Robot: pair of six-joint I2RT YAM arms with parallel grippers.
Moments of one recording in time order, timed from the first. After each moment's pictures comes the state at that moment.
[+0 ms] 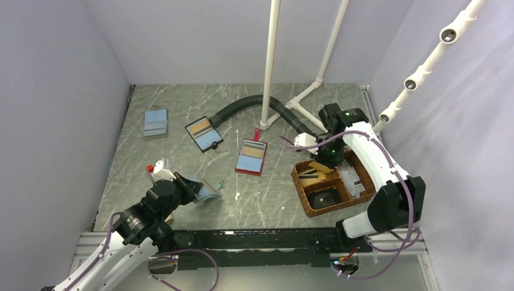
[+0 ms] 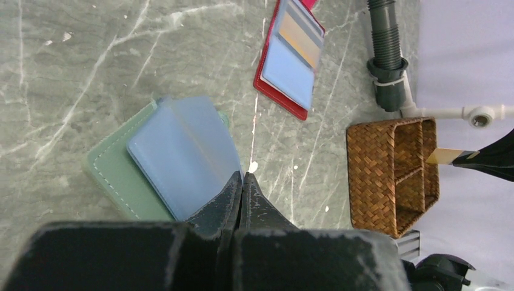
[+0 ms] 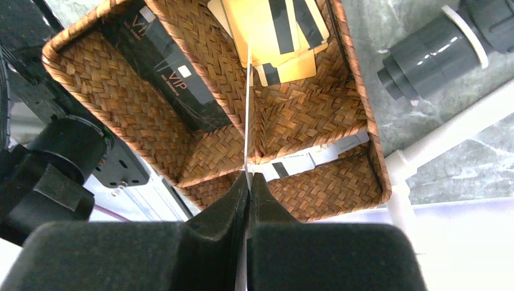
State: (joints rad) left arm -0.69 0.23 0.38 -0.62 -0.27 -1.04; right arm 0.26 1.42 1.30 -1.39 -0.13 -1.09
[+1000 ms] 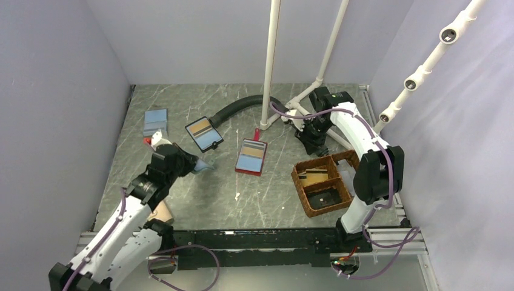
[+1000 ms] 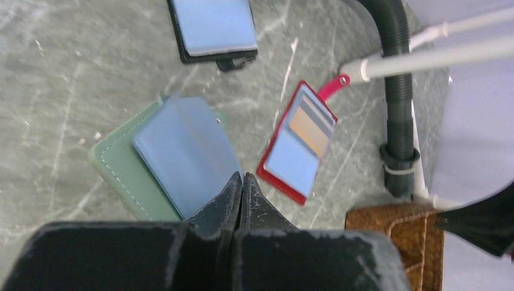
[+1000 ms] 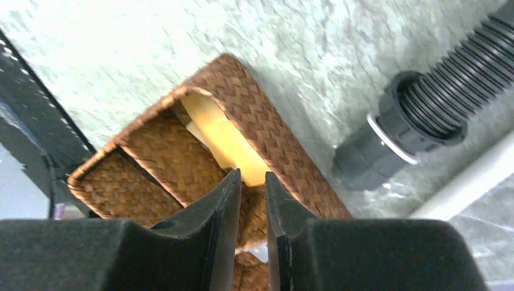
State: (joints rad) left arm -0.44 0.71 0.59 -0.42 -0.24 -0.96; right arm 0.25 1.72 1.53 -1.27 -0.33 -0.90
